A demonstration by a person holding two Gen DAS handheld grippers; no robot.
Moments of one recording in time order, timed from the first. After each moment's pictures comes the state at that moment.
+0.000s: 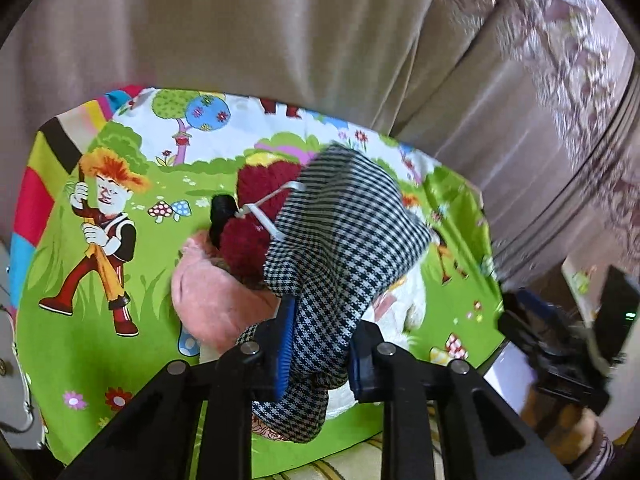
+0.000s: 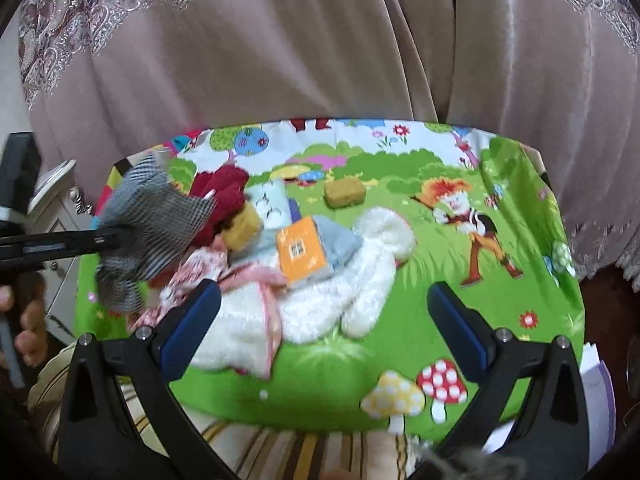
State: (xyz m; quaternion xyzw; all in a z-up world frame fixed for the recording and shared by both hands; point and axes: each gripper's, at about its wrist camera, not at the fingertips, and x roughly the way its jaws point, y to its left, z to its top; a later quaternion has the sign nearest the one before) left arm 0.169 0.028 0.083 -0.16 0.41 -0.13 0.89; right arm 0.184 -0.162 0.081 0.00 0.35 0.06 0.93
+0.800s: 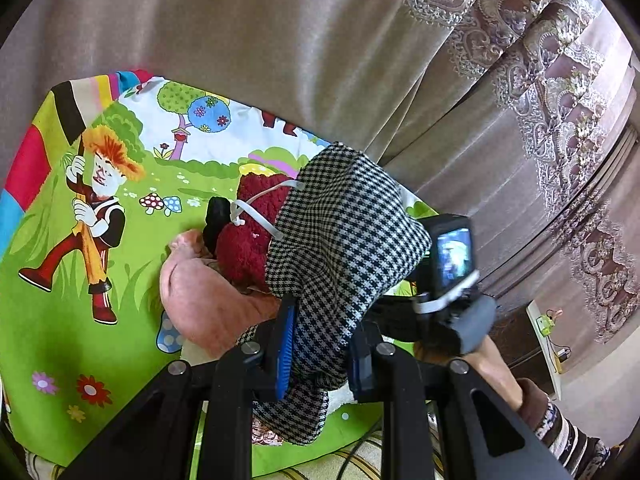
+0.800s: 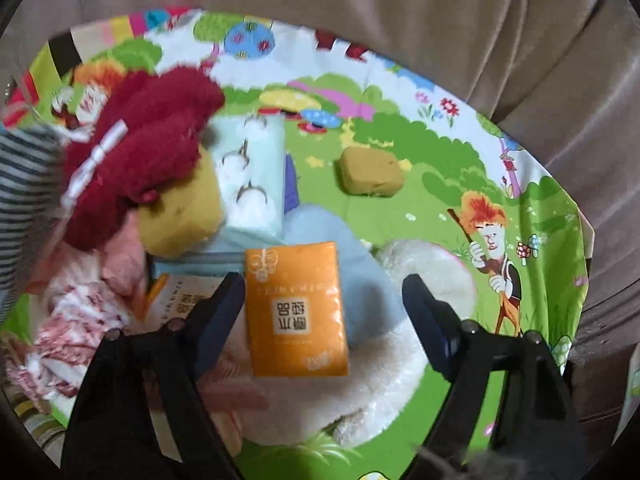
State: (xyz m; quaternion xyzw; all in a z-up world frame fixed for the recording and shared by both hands) left arm 0.163 0.055 0.076 -0.24 0.38 -0.15 0.88; right arm 0.331 -0.084 -0.015 -0.20 0.48 0.04 0.85
